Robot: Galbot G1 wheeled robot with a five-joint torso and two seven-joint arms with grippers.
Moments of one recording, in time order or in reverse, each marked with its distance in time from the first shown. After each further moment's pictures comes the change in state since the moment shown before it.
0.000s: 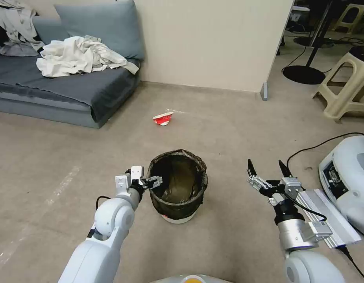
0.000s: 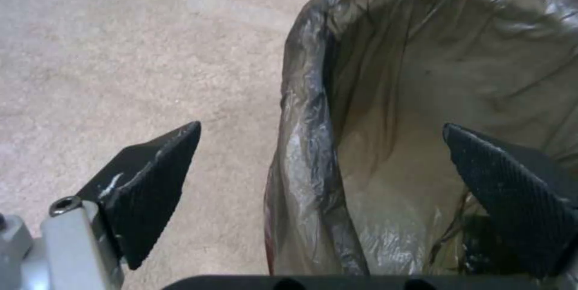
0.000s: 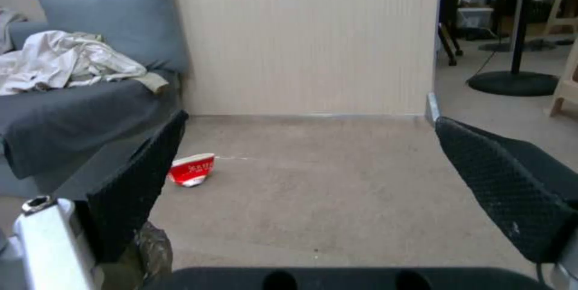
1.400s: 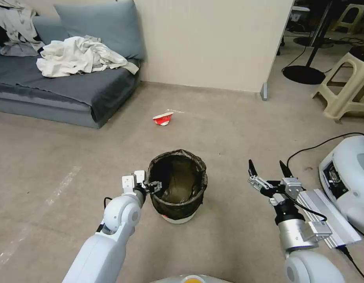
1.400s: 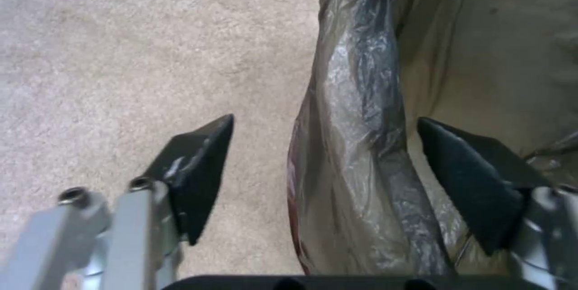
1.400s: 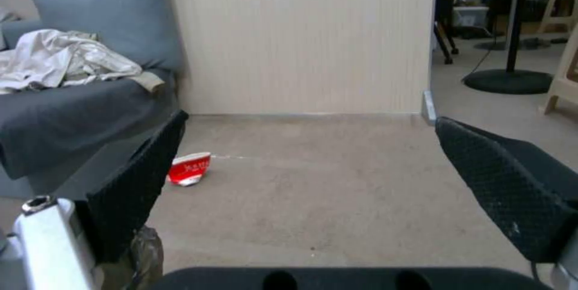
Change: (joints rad) left arm -0.032 0.017 0.051 0.062 -0.091 0.058 -0.146; right arm 0.002 -0.001 0.002 -0.006 0.001 0.000 0.009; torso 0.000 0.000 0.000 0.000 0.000
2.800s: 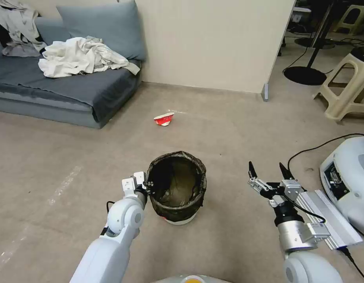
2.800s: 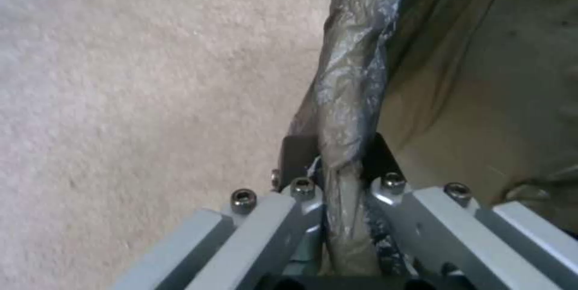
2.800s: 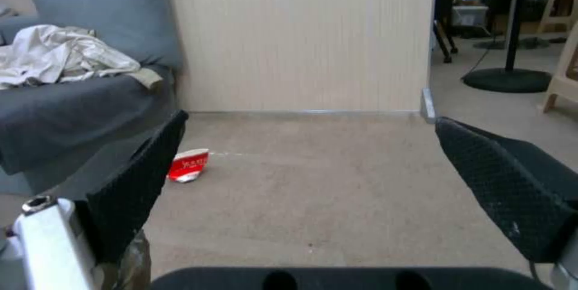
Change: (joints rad) left arm 0.023 -0.053 -0.018 -0.013 -0.064 0.001 -0.061; right arm -0.002 -0.005 0.002 -0.023 -0.001 0.022 0.002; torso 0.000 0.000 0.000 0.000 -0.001
